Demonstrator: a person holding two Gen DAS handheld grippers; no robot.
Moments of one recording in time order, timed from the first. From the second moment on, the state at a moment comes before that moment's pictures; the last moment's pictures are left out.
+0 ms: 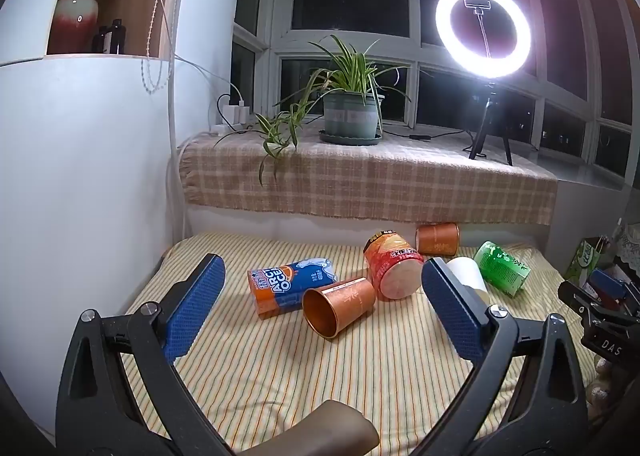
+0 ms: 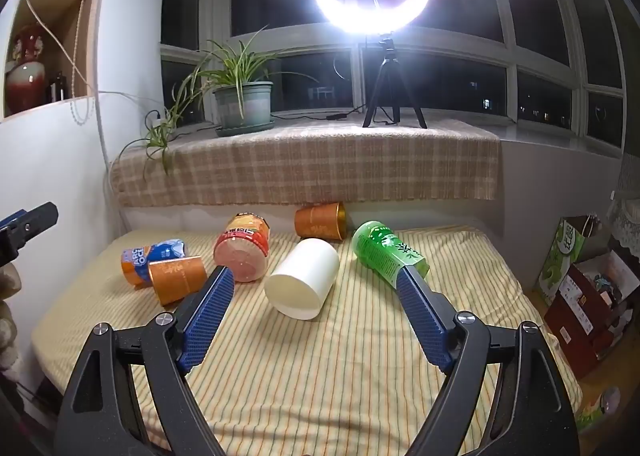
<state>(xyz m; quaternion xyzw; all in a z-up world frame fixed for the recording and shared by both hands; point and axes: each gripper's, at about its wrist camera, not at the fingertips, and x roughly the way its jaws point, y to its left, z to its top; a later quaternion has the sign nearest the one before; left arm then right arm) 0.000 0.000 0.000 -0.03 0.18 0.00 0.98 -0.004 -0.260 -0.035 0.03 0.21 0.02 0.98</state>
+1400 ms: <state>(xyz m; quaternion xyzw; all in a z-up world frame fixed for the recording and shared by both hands) -0.008 0.062 -0.017 0.00 0.18 0.08 0.98 0.059 -0.198 -0.043 -0.03 0.24 0.18 0.95</state>
